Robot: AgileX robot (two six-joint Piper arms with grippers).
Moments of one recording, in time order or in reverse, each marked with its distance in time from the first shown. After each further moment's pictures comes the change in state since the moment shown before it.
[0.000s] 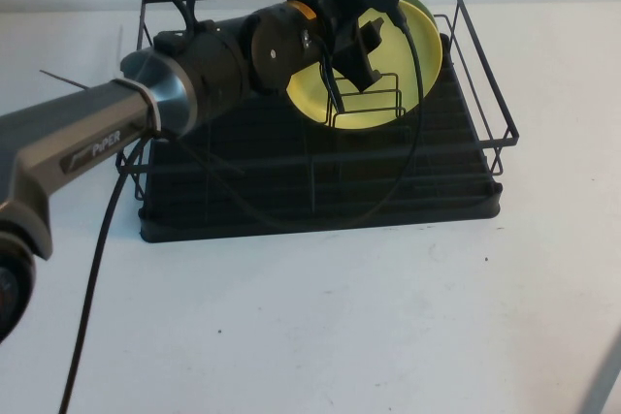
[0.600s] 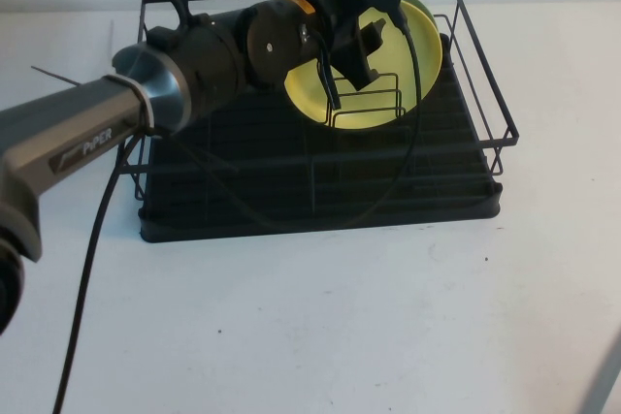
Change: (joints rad) right arm 0.000 0.000 0.000 0.000 0.000 0.000; left arm 0.000 -0.019 0.001 0.000 0.027 0.050
